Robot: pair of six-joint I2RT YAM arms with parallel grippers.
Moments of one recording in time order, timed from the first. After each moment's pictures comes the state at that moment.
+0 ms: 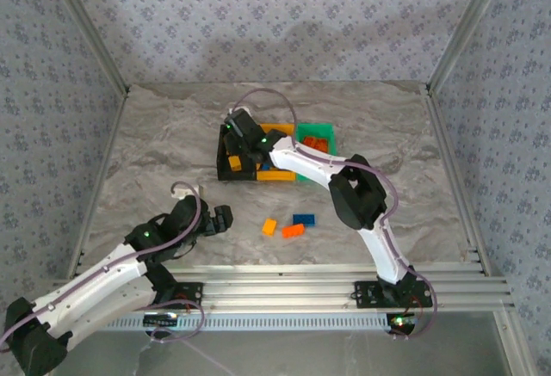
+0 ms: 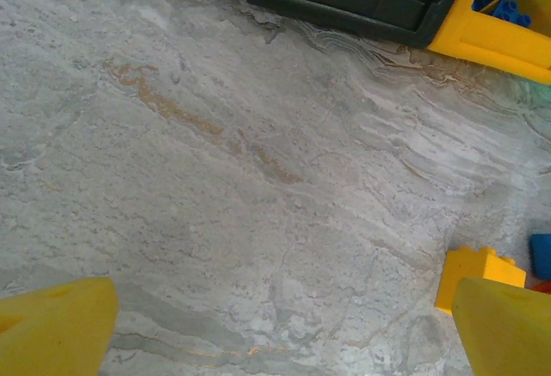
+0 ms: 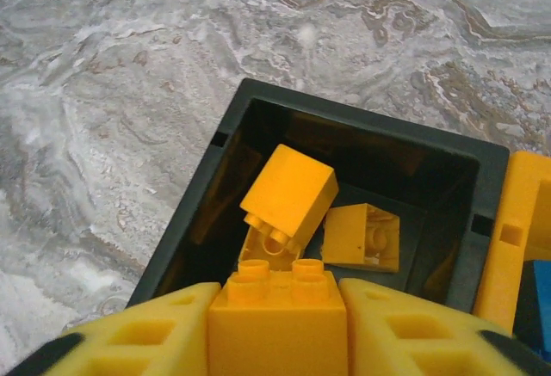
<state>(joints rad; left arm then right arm) -0.79 0.67 0.47 -0.64 -0.28 -0.84 0.85 2.20 1.86 -0.37 0.24 0.40</state>
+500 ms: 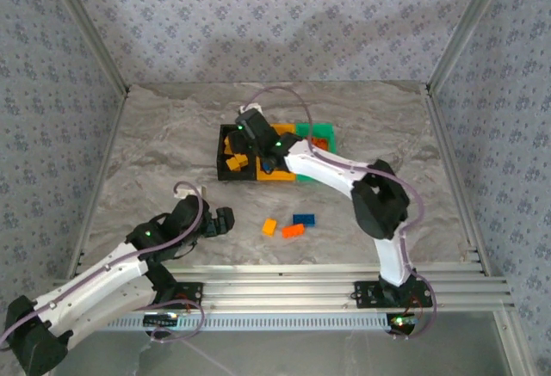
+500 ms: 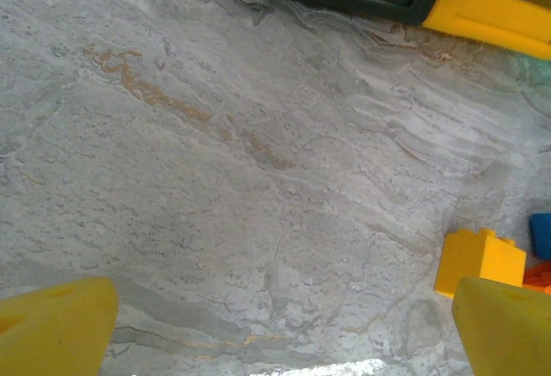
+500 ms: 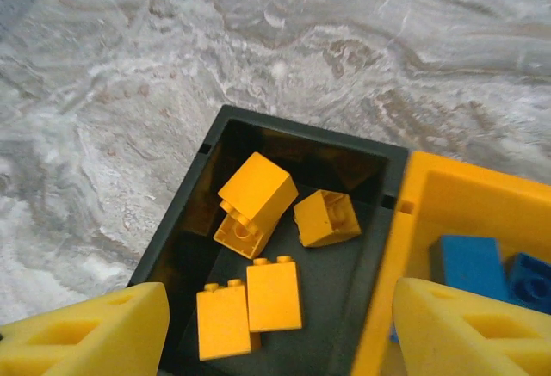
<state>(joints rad) -0.79 0.72 0.47 -0.63 -0.24 -0.81 0.85 1.97 1.62 -0.29 0.29 0.40</state>
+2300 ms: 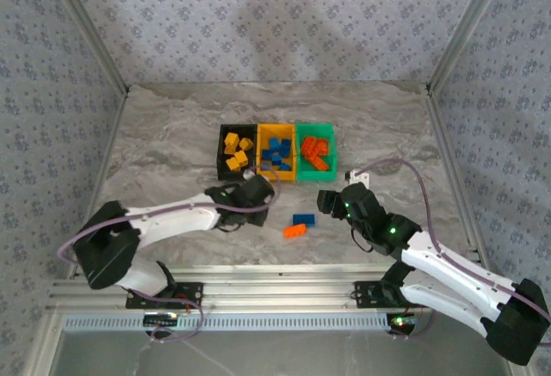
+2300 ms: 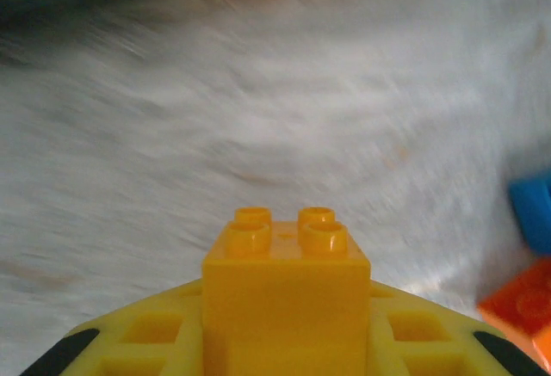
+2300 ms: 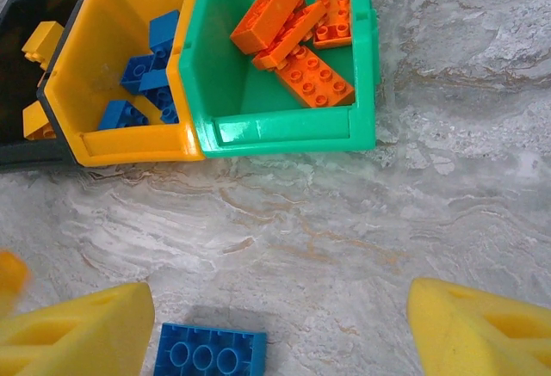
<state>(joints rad) -0.90 1.42 0.85 -0.49 -0.23 -0.57 0.77 0.81 0.50 -0.35 0.34 0.66</state>
